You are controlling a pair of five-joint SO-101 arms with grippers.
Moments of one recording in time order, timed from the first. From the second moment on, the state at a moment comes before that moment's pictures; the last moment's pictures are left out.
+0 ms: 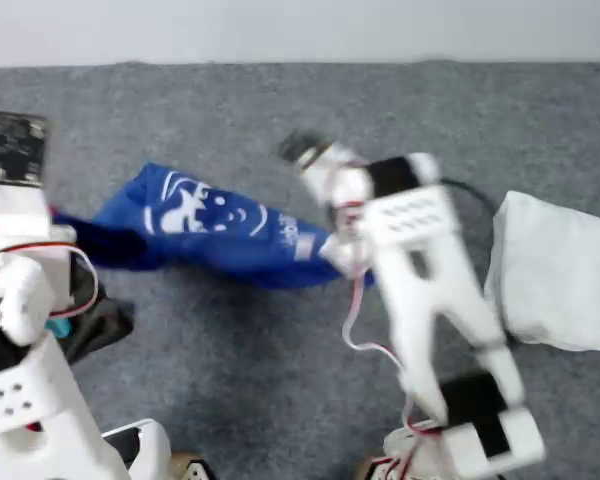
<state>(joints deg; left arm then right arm) -23.5 -41.3 4.7 91.5 -12.2 -18.4 -6.2 -3.8 94.4 29.4</state>
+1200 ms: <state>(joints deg) -14.2 -49.5 -22.7 58.9 -29.9 1.8 -30.2 -58.4 99.8 37.1</state>
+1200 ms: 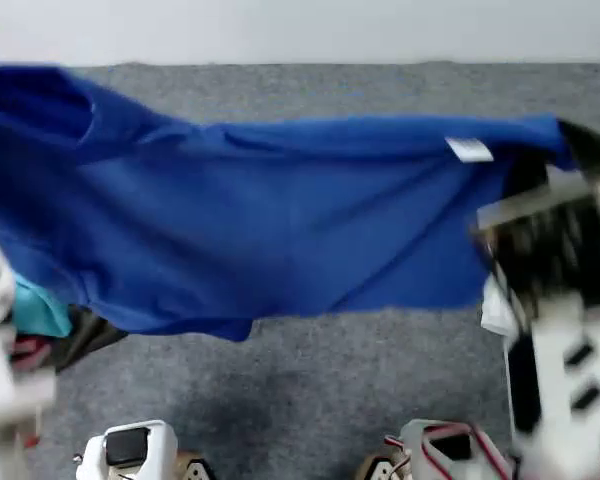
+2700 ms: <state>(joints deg) -7.3 4.7 6.7 14.0 -46.6 0.4 -0.7 12.7 22.4 44.8</state>
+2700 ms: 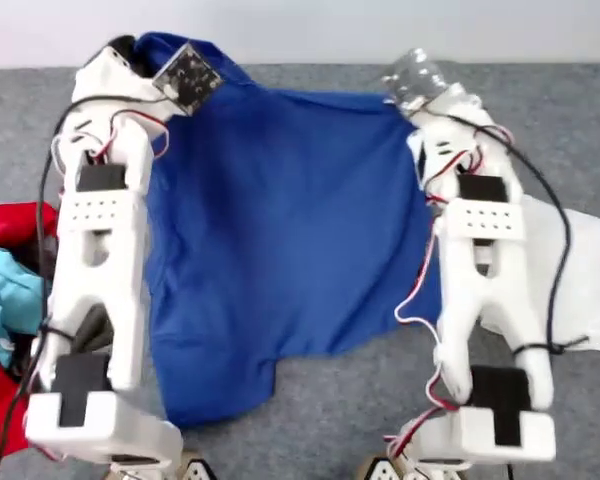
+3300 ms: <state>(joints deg) -5.5 -10.5 5.1 64.7 -46.6 -1.0 6.1 12.7 35.8 48.9</state>
